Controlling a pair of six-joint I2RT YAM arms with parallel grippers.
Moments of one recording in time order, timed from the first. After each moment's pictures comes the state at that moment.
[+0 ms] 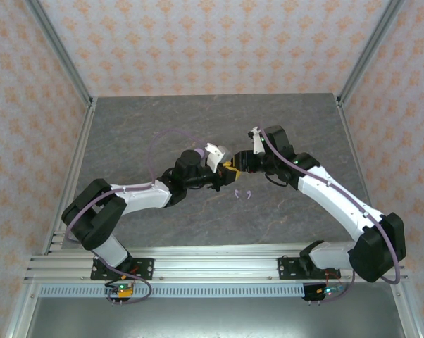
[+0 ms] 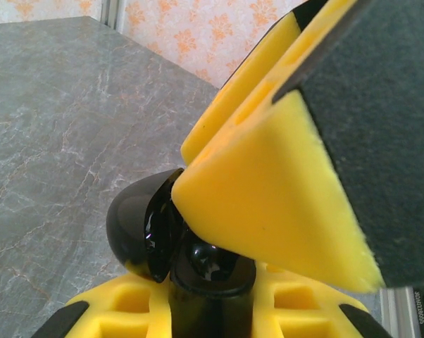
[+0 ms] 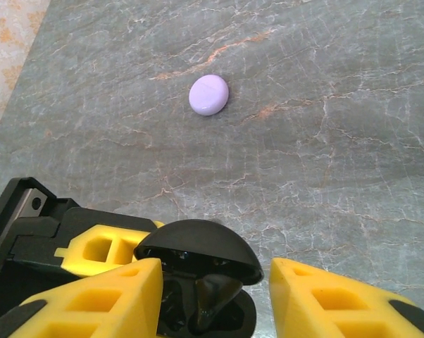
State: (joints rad) left arm -0.69 1.61 0.78 0.57 0.42 -0.24; right arm 0.53 1.27 1.05 -0.53 -0.20 0.41
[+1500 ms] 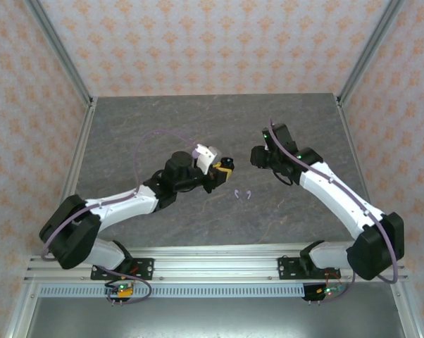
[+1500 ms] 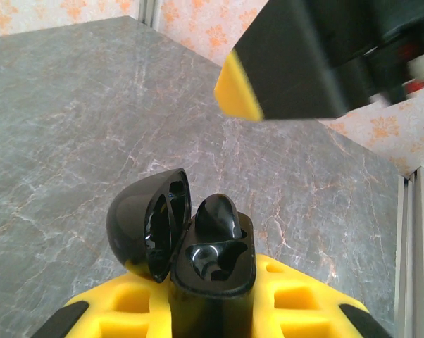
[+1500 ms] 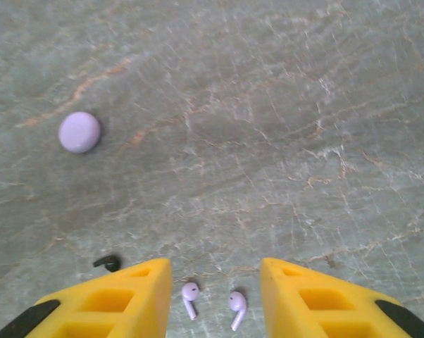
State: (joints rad) left arm -0.69 1.39 0.72 0.35 0.31 -0.19; right arm 0.49 1.31 1.10 -0.67 0.08 0.49
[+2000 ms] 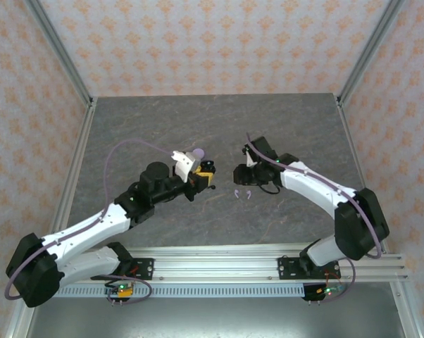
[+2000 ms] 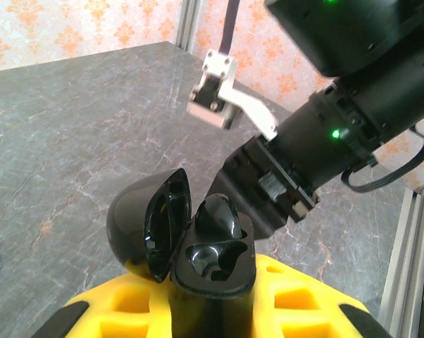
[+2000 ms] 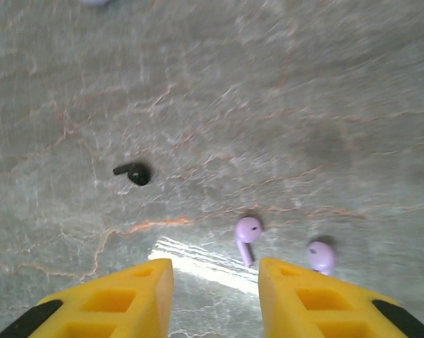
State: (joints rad) left arm -0.68 1.03 0.60 0.14 0.21 -0.21; right arm 0.58 1.48 0.99 -0.56 -0.18 0.49
